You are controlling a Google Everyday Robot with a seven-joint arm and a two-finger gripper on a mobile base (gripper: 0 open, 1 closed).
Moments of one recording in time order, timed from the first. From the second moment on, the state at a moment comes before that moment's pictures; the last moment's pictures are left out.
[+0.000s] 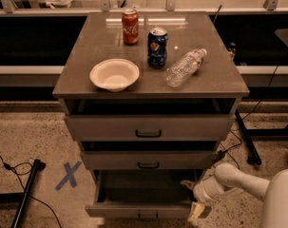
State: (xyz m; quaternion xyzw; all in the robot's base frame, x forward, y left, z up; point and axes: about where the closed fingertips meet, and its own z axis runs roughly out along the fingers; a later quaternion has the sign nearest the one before) arm 0.472 -0.202 0.252 -0.69 0.66 0.22 0.21
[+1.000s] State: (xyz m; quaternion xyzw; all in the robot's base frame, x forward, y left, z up) arm 0.496 -0.209 0.246 -0.67 0.67 0.21 0.23
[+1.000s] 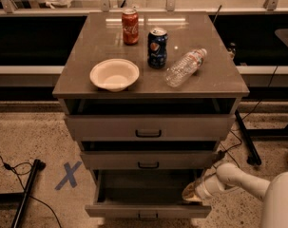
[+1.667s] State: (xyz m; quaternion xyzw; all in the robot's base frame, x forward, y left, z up) arm 0.516 -0.180 0.227 -0.66 0.66 0.22 0.28
